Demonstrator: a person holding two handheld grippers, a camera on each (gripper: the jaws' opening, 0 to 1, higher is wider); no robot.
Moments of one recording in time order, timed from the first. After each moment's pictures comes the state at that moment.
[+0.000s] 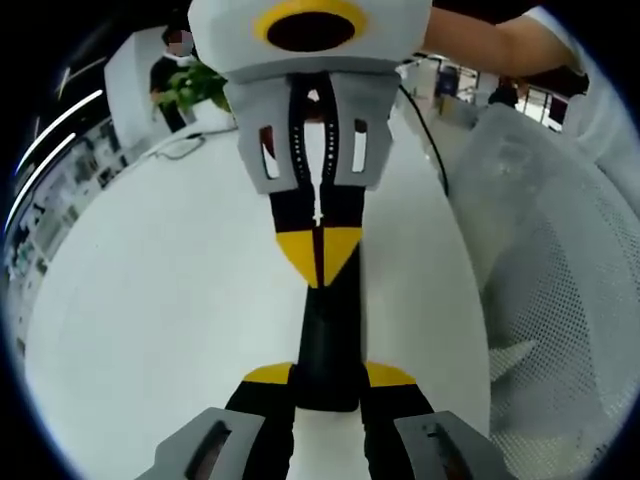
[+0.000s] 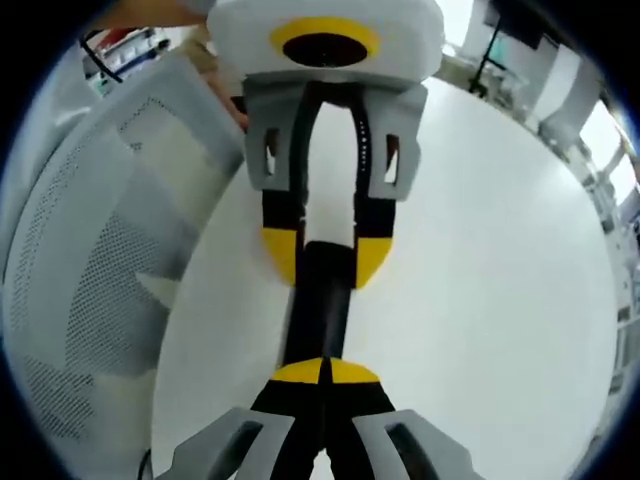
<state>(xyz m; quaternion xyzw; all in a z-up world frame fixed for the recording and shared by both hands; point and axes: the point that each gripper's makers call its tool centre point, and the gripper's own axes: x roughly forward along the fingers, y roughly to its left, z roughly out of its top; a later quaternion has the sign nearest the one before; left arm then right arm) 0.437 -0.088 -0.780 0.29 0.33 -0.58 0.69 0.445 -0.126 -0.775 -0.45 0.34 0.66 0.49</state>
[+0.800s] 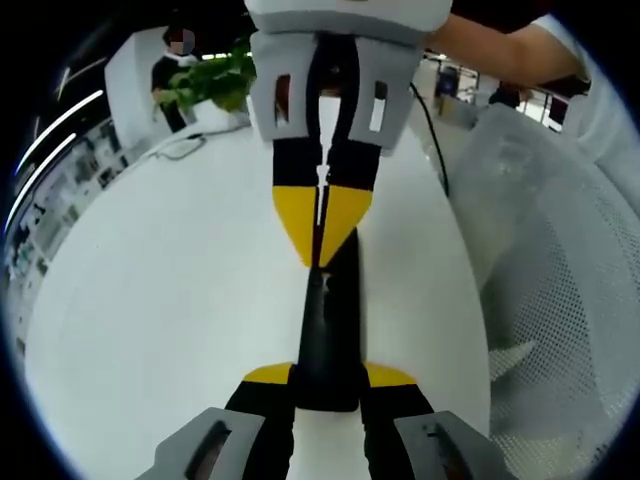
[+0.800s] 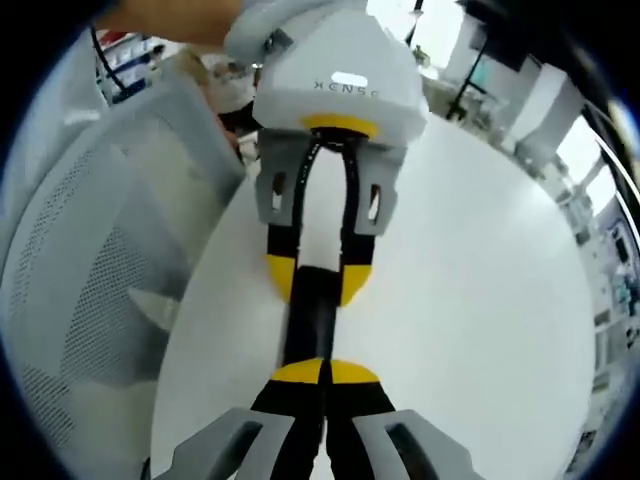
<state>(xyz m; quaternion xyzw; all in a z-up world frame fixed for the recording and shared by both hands) 0.439 -0.088 -0.781 0.29 0.33 -0.58 0.69 0.445 -0.123 -0.745 -0.44 0.29 0.65 0.54</state>
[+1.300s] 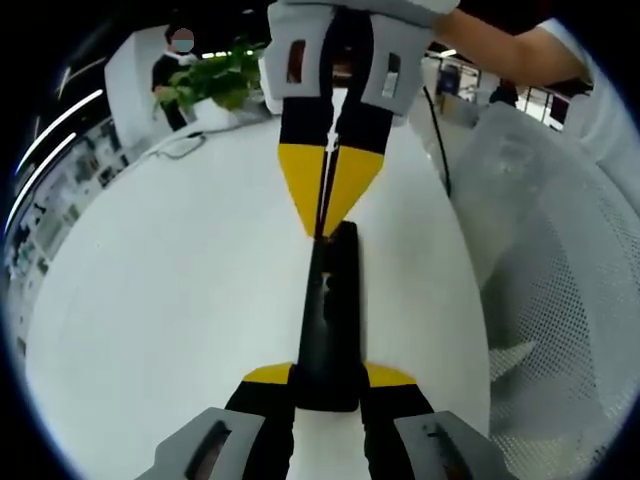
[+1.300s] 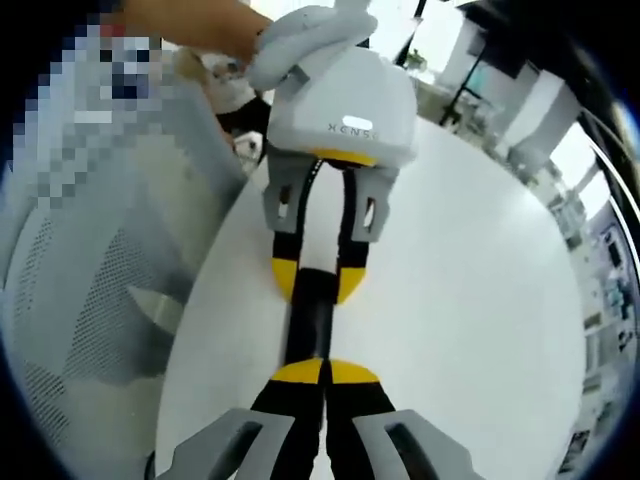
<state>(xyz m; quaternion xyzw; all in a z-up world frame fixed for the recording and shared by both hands) 0.437 -0.089 -0.781 0.29 0.34 -0.57 0.69 0.443 -0.129 -0.730 -0.45 0.27 0.64 0.55</state>
